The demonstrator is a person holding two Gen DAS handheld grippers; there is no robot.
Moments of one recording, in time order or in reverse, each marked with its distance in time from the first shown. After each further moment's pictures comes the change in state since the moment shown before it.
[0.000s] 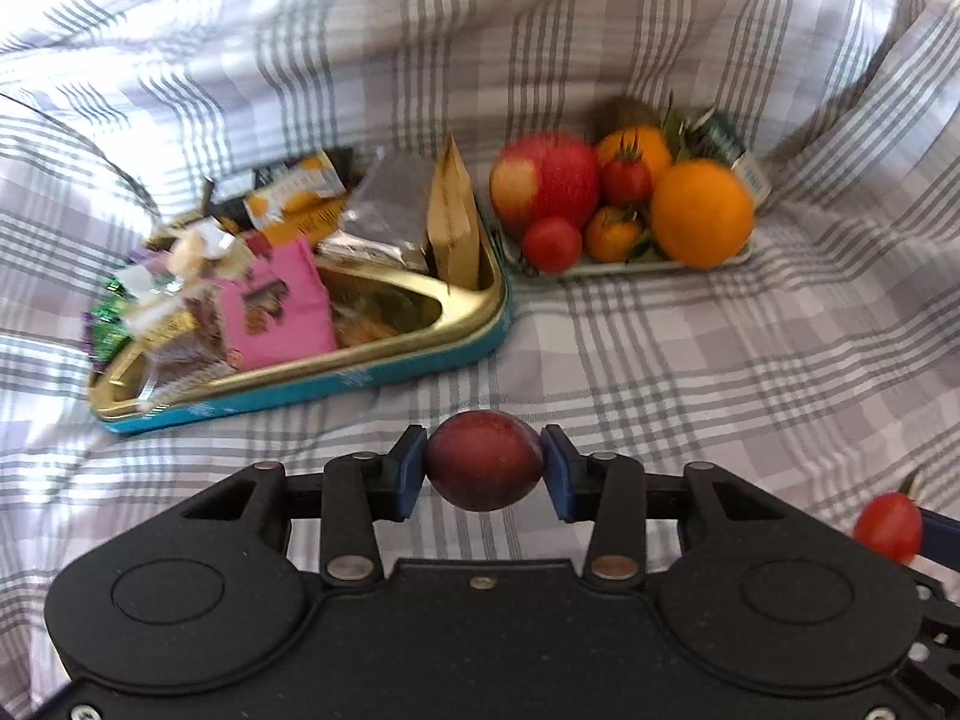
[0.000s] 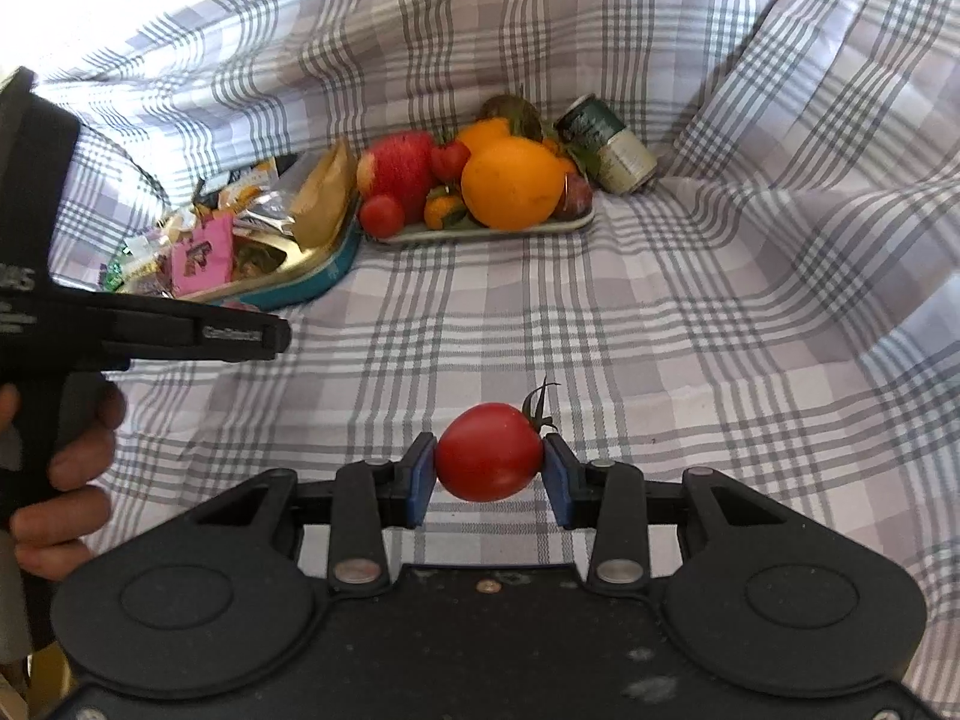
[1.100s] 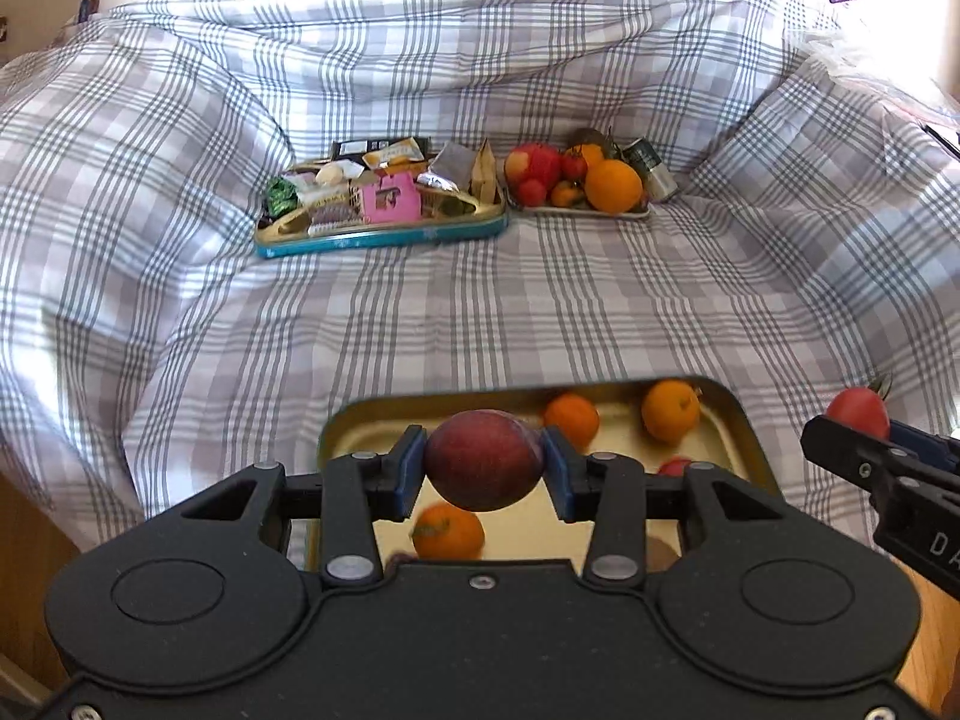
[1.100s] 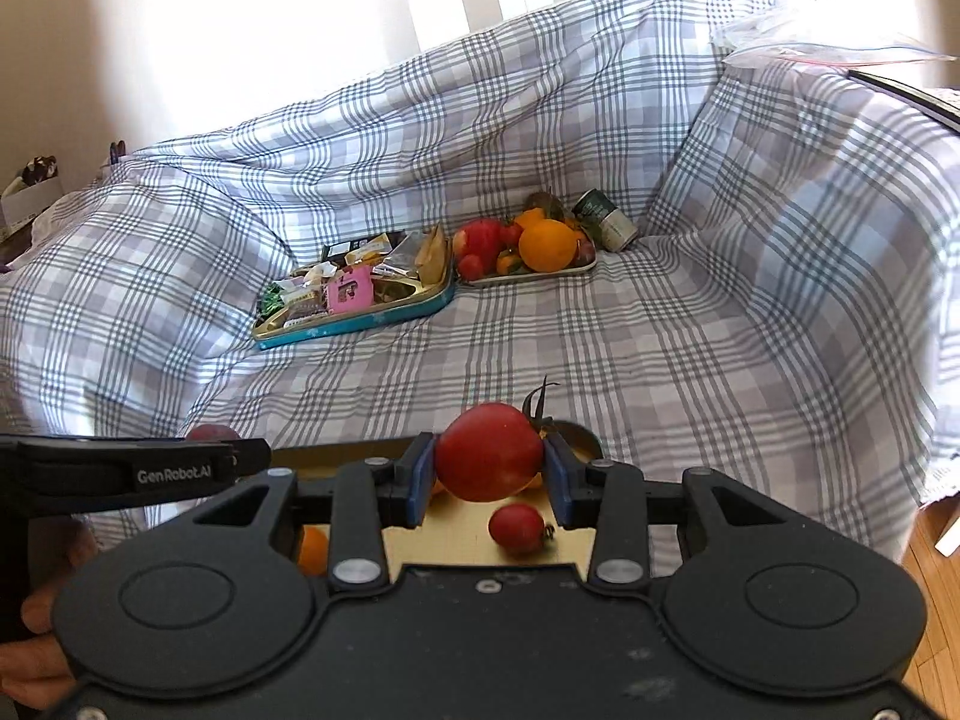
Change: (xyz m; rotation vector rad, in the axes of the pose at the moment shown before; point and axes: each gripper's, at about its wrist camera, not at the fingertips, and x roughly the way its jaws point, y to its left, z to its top) left arm -0.216 -0.009 -0.148 -0.118 -0.064 -0.003; right arm -0.227 0.014 -0.124 0.025 -0.194 0.083
